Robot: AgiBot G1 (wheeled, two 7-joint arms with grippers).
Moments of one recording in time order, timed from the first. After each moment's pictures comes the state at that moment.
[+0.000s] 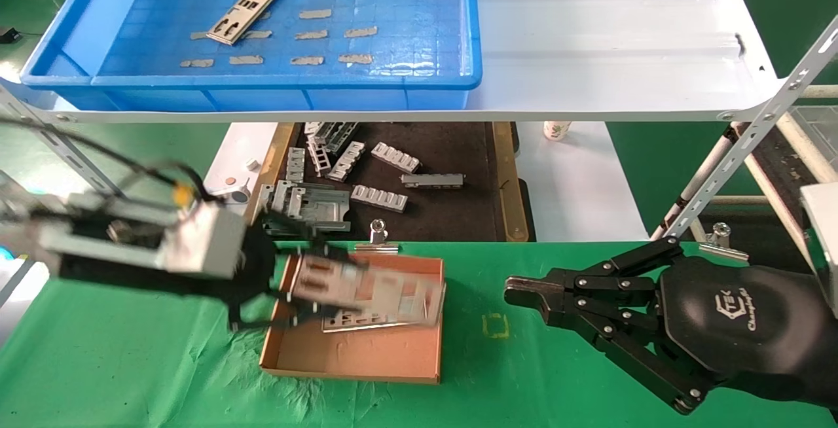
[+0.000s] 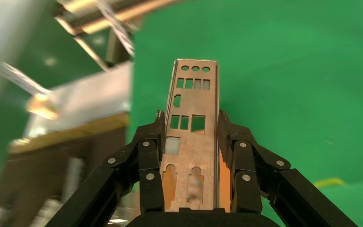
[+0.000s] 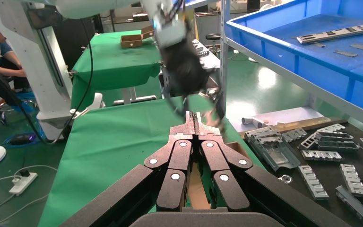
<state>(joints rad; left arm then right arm) -1.68 0.85 0.85 -0.66 1.08 1.57 0.38 1.11 -0.55 -0.44 1.24 -0.62 -1.43 0.10</state>
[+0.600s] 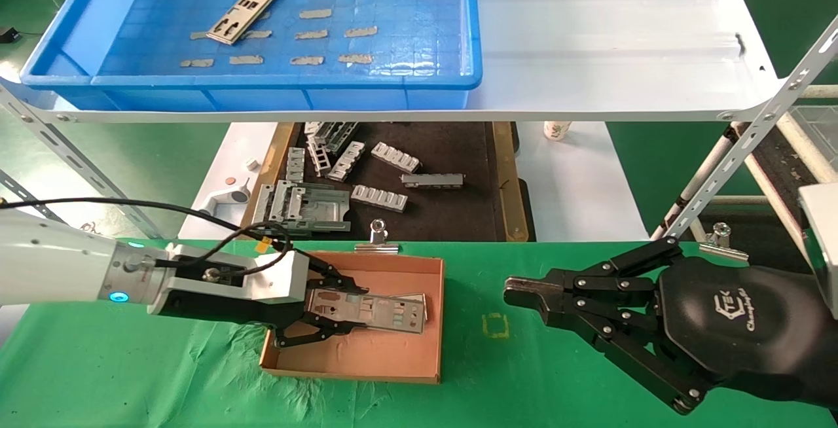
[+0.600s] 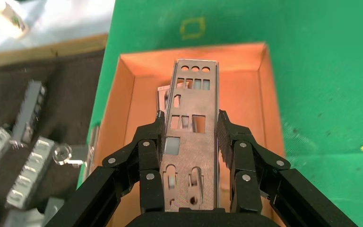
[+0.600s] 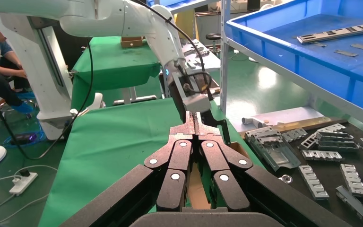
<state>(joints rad) -1.58 0.97 0.94 -0.46 1.15 1.39 0.49 1.11 -0.55 -0.44 1.24 -0.62 -1.43 0.10</state>
